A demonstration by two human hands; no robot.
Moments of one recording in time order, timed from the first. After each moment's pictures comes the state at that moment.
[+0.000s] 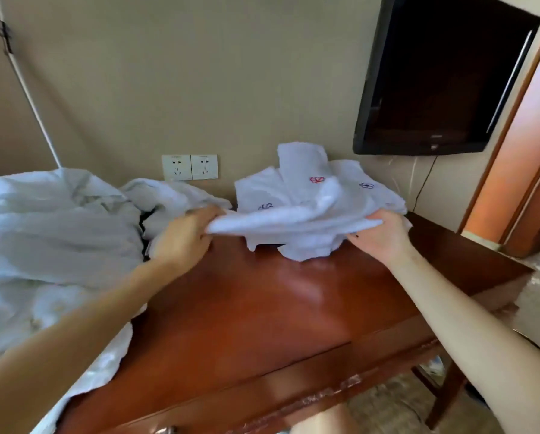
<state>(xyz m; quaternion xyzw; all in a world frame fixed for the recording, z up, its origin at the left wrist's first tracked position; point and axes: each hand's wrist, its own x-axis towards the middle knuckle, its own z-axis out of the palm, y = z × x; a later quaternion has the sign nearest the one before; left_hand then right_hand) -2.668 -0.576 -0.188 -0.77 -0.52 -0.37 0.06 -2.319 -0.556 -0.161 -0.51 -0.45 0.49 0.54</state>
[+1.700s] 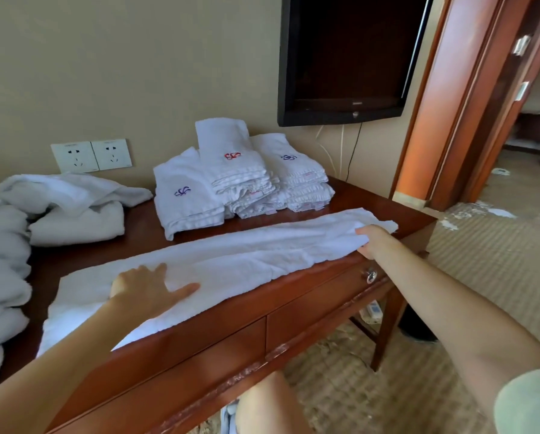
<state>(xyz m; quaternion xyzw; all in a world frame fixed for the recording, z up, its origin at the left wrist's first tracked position) -2.567 -0.592 -0.255 -0.70 -0.70 0.09 0.09 -2.115 -0.541 -0.276 -0.67 -0.28 0.41 0.55</state>
